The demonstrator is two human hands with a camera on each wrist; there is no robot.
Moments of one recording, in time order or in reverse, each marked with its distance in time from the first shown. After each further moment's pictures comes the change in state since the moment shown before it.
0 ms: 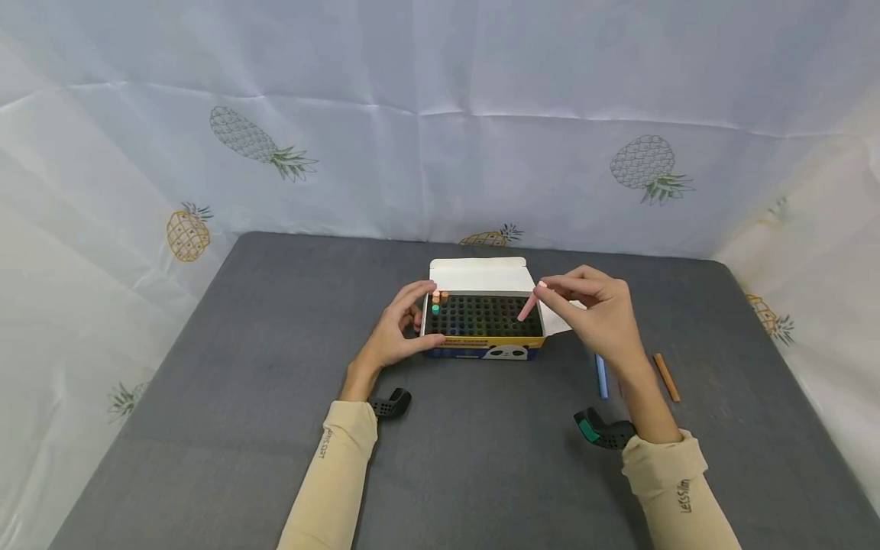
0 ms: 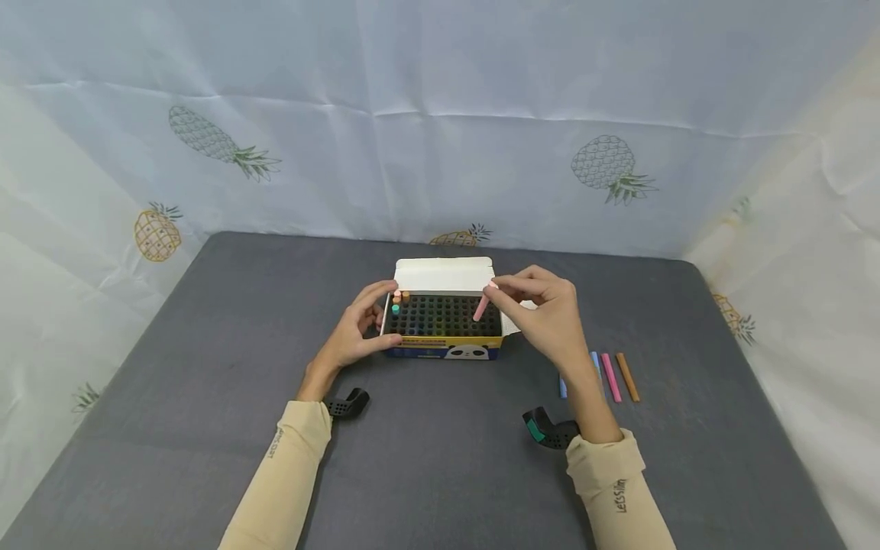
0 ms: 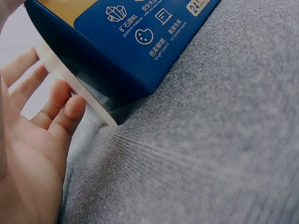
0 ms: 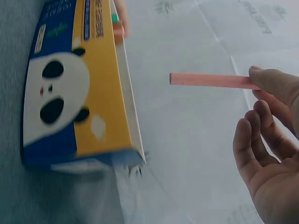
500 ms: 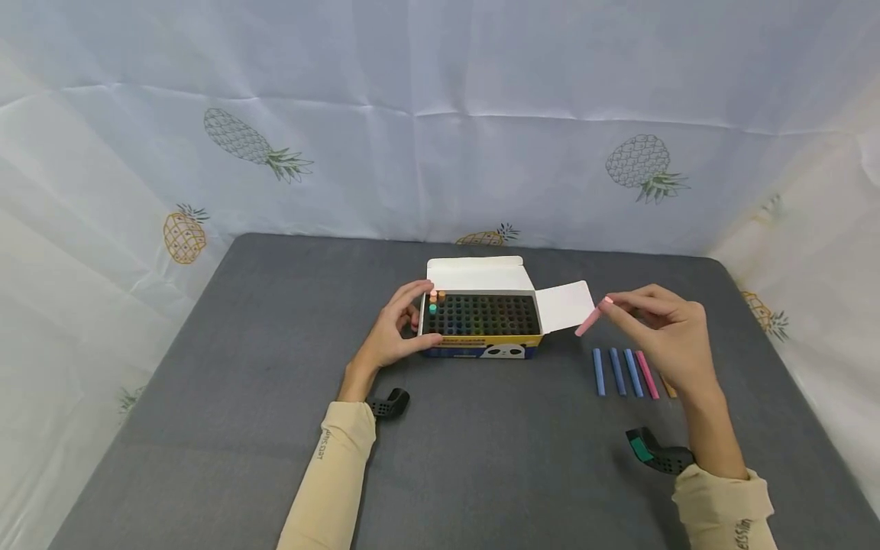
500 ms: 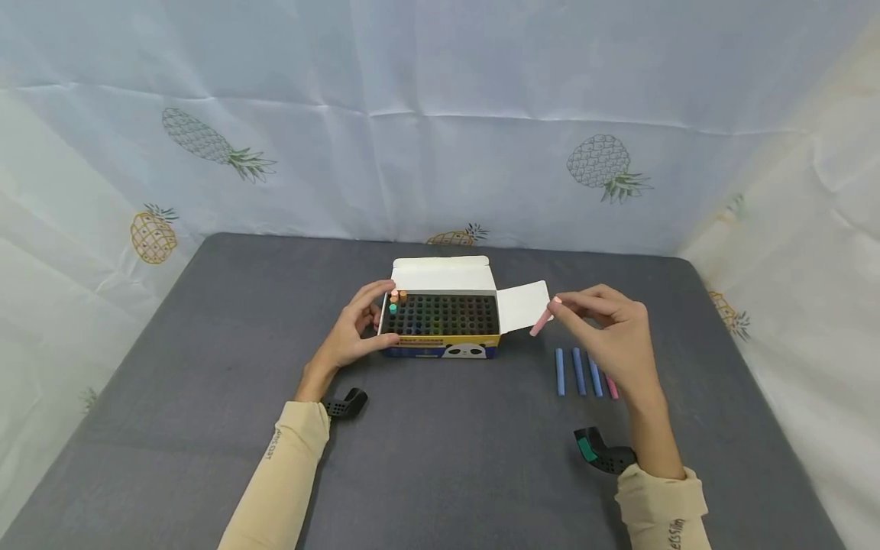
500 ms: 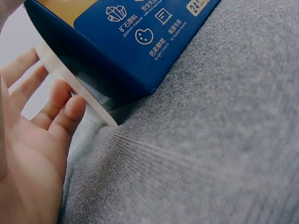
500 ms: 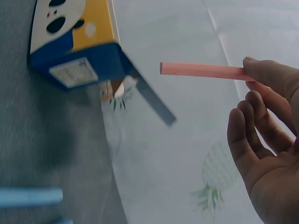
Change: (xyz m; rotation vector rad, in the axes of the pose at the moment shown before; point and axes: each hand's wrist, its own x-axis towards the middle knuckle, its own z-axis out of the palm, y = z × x) left_hand 0.000 -0.006 -0.002 -0.022 -0.001 -0.001; right_hand -0.034 0.015 -0.064 -0.089 0.102 0.026
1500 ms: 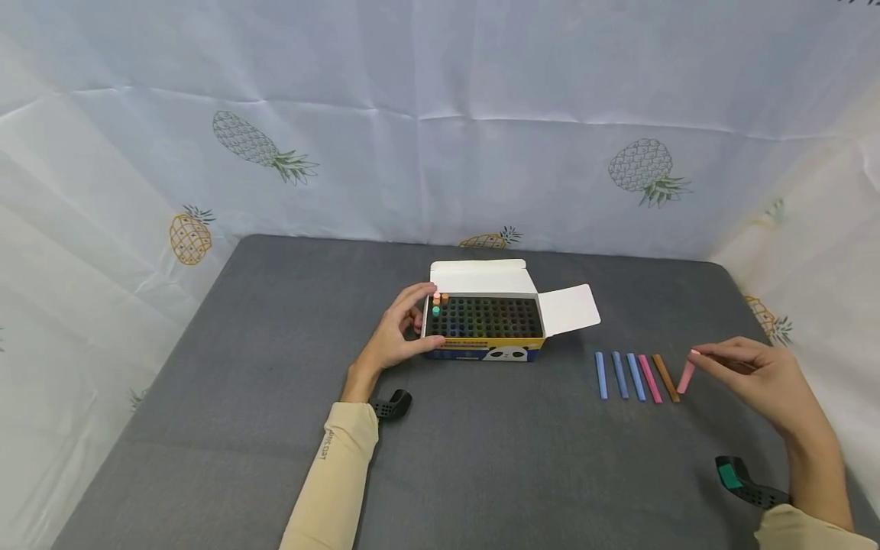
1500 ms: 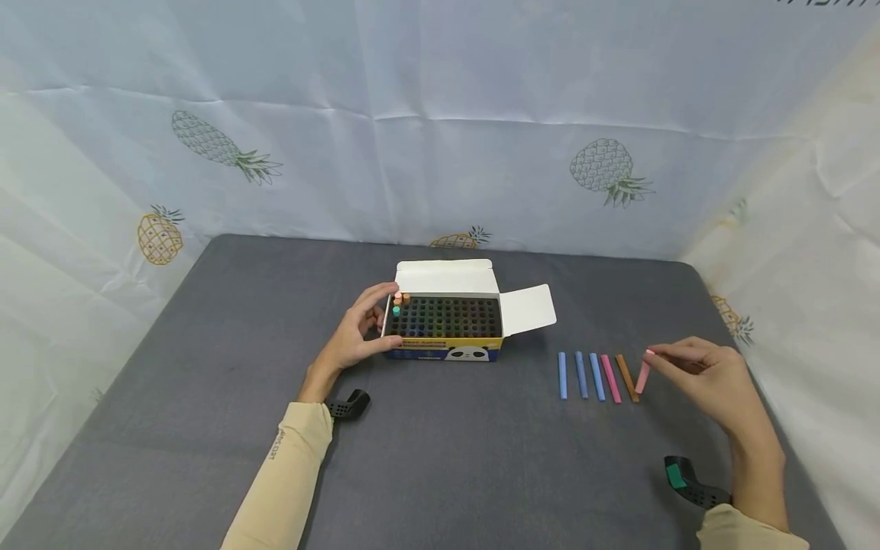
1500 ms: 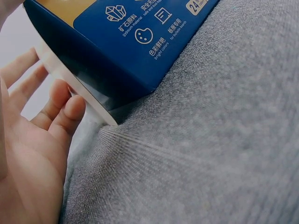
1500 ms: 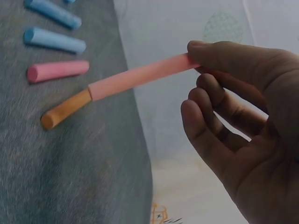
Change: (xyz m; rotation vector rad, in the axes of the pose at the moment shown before) left_hand -0.002 0.039 0.001 0.007 -0.008 0.005; right_hand -0.048 0.077 -0.104 -0.316 -0.217 0.181
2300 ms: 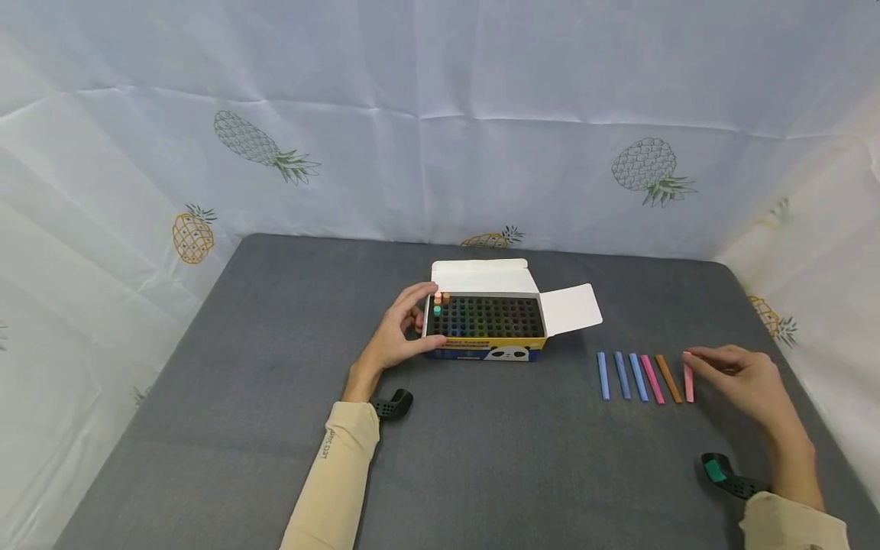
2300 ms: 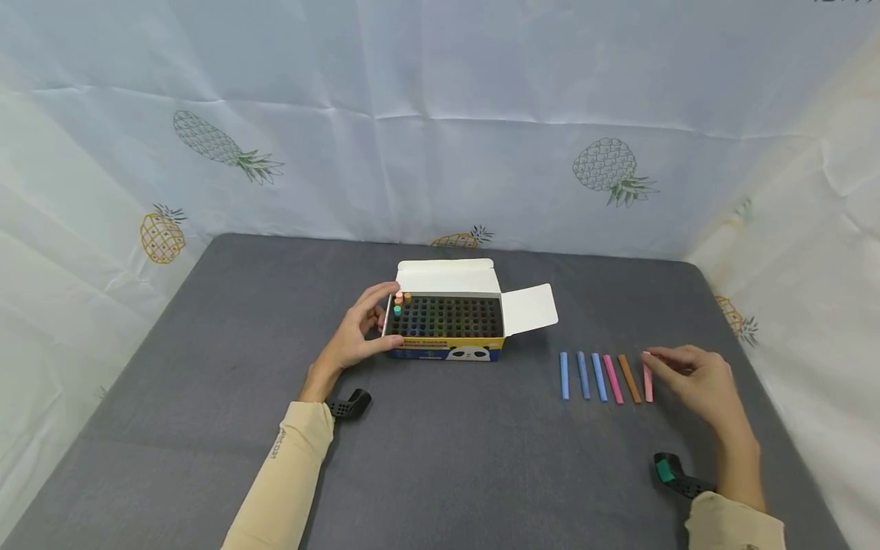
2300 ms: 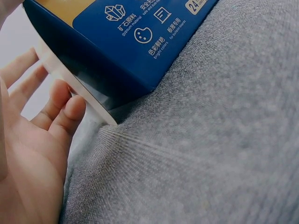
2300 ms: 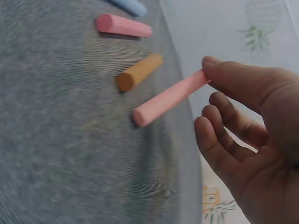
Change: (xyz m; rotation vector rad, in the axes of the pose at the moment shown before) left_hand 0.001 -0.041 0.000 -0.014 0.013 0.002; right_hand 0.005 0.036 0.019 0.017 -0.030 0.125
